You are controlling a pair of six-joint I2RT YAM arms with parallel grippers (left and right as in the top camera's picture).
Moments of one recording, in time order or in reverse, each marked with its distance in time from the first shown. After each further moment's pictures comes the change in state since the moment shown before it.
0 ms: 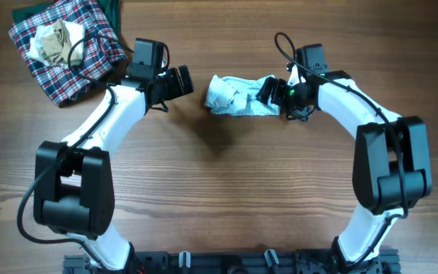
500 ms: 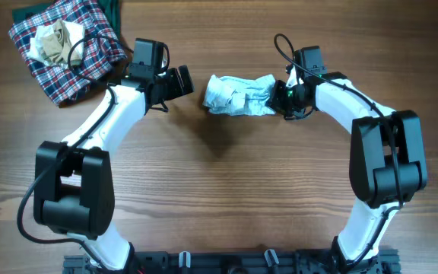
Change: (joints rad) left arm 0.000 0.000 0.000 0.000 0.000 0.000; right arm -0.001 0.048 0.000 0.030 -0.024 0.054
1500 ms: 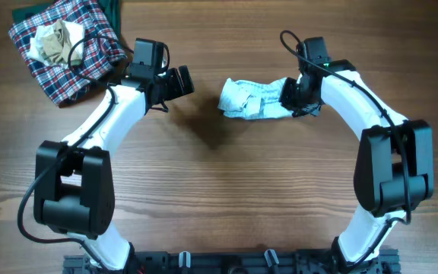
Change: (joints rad) left arm 0.000 0.002 0.000 0.000 0.000 0.000; right arm 0.001 -0.066 0.097 -0.280 0.260 -0.032
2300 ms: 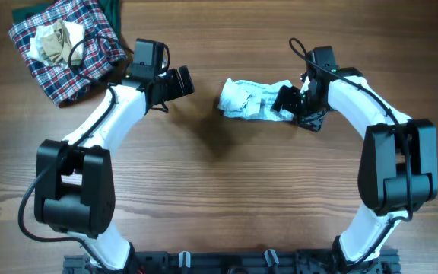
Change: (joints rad) left arm 0.000 0.006 0.000 0.001 0.000 0.000; right arm -0.054 -0.001 -0.077 0.016 -0.179 0.016
